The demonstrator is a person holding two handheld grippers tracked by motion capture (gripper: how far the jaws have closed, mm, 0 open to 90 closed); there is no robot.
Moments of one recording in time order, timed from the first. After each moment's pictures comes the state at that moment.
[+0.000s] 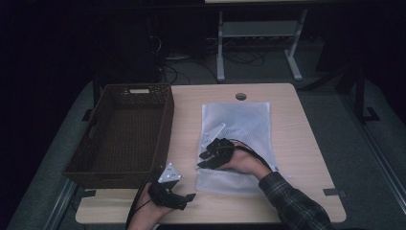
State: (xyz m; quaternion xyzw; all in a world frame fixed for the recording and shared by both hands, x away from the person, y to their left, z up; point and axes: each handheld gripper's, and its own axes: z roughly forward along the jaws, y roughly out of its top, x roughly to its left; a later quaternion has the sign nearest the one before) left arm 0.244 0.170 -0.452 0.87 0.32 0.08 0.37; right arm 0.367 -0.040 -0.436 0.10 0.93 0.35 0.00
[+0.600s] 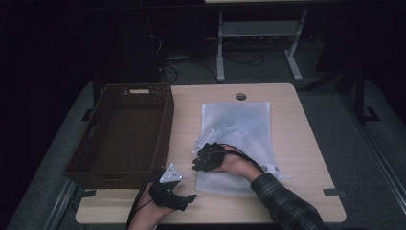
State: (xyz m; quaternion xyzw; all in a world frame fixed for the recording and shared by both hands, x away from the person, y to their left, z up) left arm 0.244 0.168 -0.453 0.87 0.32 0.07 0.37; right arm 0.362 -0.014 -0.451 0.08 0.94 0.33 0.01
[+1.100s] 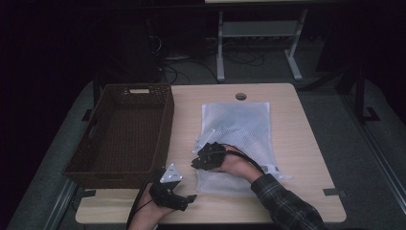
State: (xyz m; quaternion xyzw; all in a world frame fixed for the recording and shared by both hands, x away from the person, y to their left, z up) left arm 0.244 0.167 -0.454 0.87 0.32 0.07 0.37; right arm 0.357 -0.016 -0.442 0.08 0.94 0.34 0.02
